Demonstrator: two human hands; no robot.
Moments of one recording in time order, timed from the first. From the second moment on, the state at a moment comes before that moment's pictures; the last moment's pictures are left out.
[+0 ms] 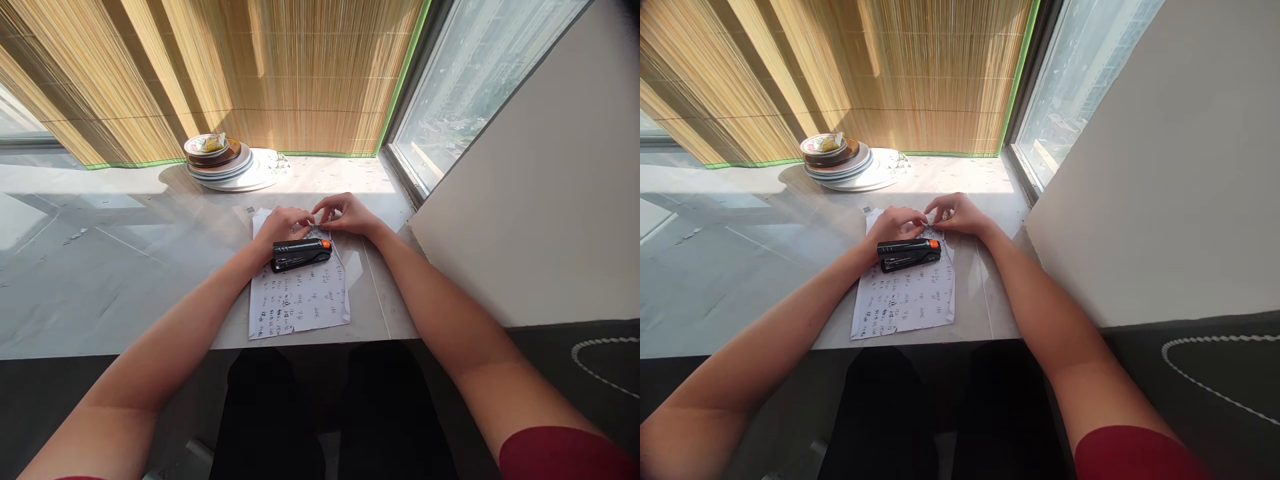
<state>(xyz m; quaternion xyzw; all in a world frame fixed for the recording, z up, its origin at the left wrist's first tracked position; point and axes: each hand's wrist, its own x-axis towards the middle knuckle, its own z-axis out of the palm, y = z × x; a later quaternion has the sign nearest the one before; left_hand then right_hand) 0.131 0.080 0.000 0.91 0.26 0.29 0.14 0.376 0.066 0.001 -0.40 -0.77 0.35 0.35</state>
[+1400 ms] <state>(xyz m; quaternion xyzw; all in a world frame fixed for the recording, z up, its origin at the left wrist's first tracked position) 0.133 0.073 0.004 0.87 0.29 0.35 0.22 0.371 0.064 0.005 -0.39 -0.76 0.37 0.36</state>
